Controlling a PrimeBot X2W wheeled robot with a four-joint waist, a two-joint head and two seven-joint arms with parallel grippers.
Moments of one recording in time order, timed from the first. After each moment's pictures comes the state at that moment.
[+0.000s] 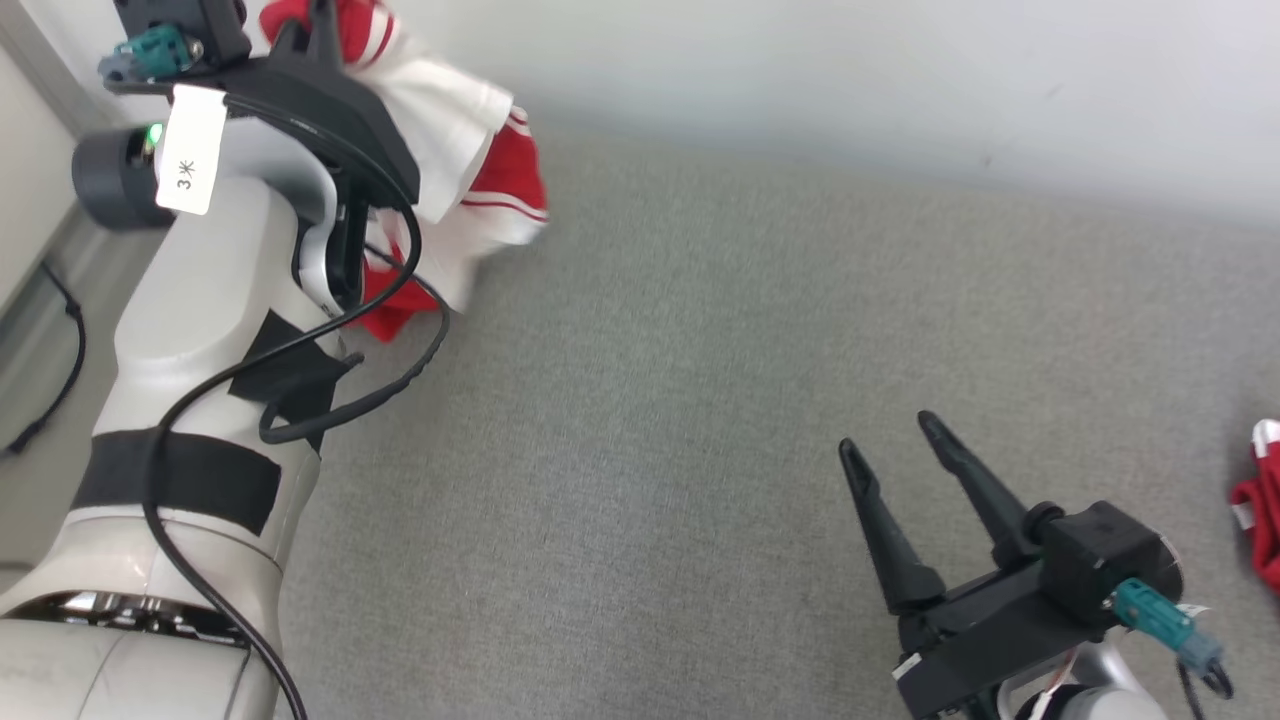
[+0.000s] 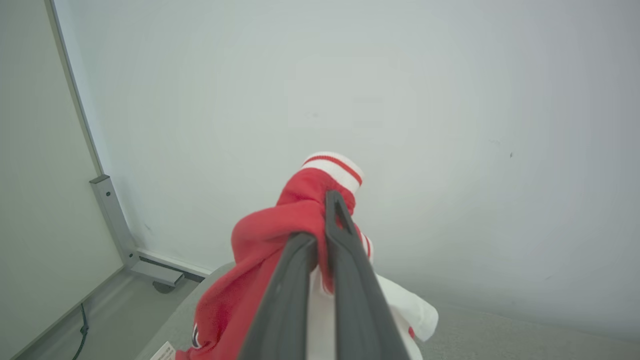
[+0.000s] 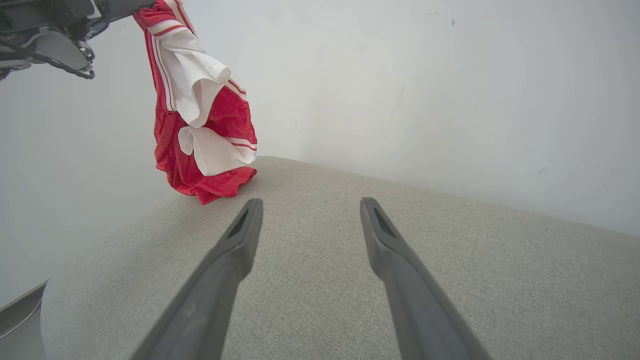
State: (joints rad) left arm -1.23 0.01 -0.29 1.14 -0.33 0.03 -0.16; right arm -0.03 -0.17 0.24 -0.22 0.29 -0.01 0.04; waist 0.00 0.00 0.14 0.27
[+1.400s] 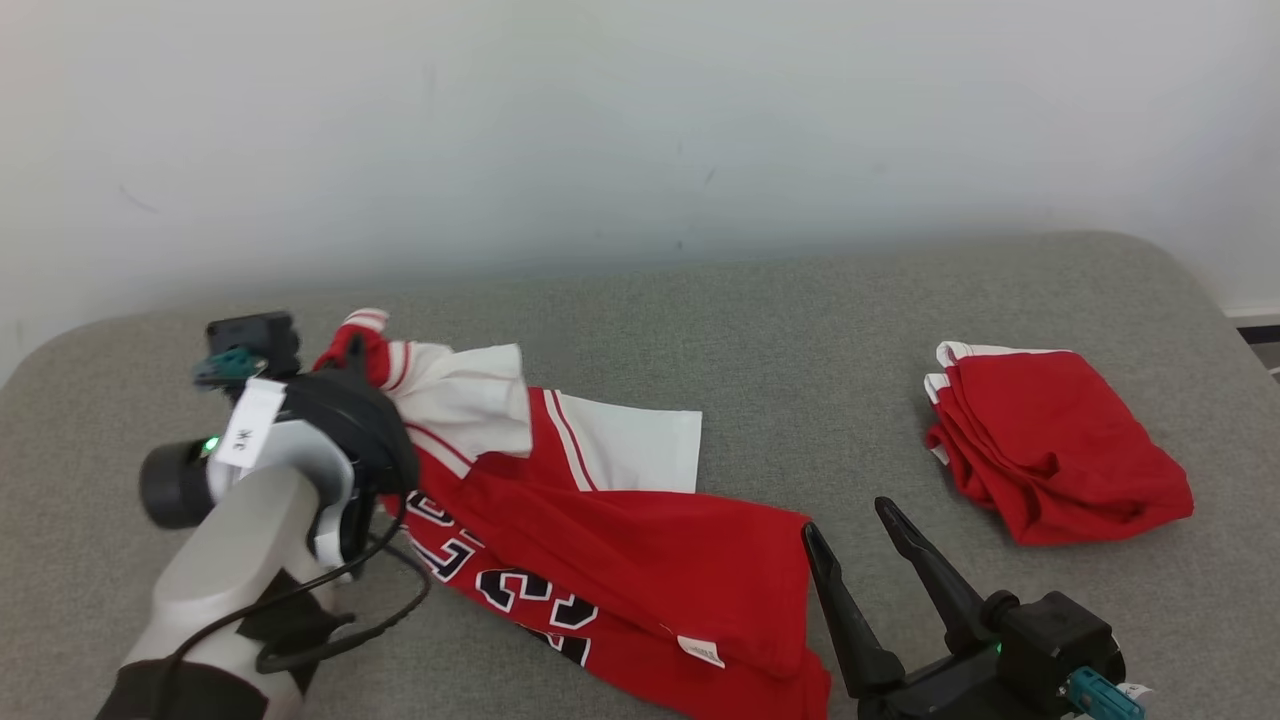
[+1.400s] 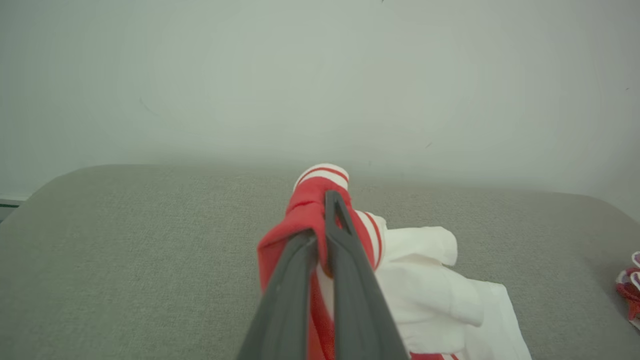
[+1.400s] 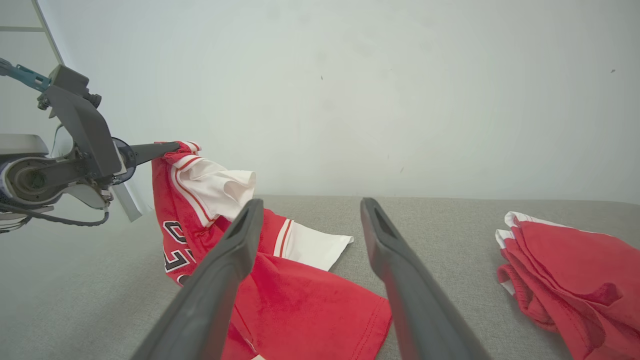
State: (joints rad) left arm -0.85 0.12 -0.65 1.02 -0.69 0.11 -0.12; right arm 0.07 -0.11 0.30 -0.16 0.31 -0.03 -0.08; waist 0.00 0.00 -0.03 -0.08
